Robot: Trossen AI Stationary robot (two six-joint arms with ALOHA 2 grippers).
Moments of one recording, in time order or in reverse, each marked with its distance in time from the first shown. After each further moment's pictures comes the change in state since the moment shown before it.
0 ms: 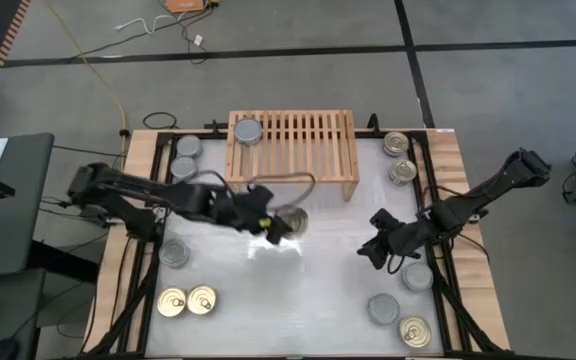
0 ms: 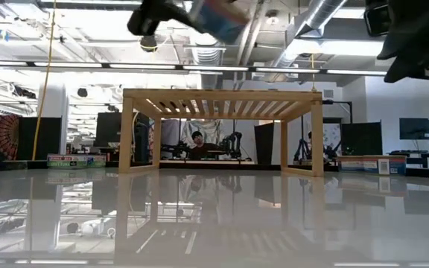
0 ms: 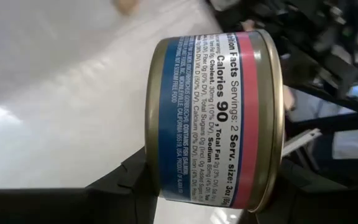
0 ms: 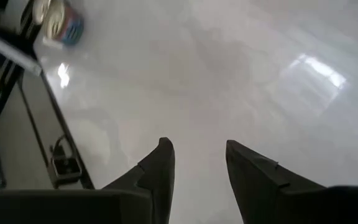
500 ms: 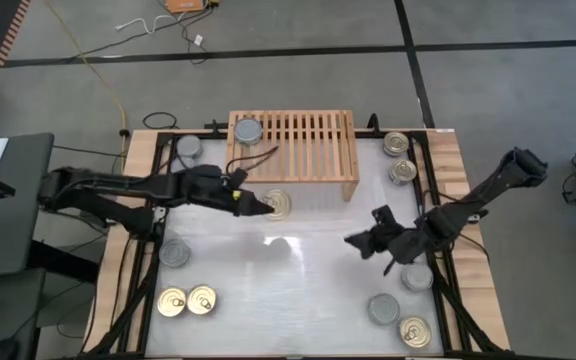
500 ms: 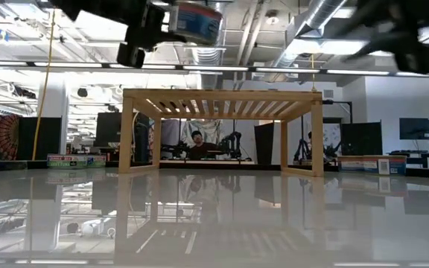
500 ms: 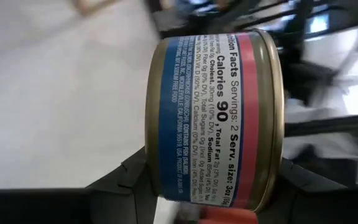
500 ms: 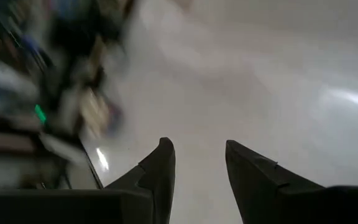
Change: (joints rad) left arm 0.245 -0.311 -0.546 0.641 0.375 -0.125; right arm 0.027 0.065 -0.001 0.253 0.363 0.178
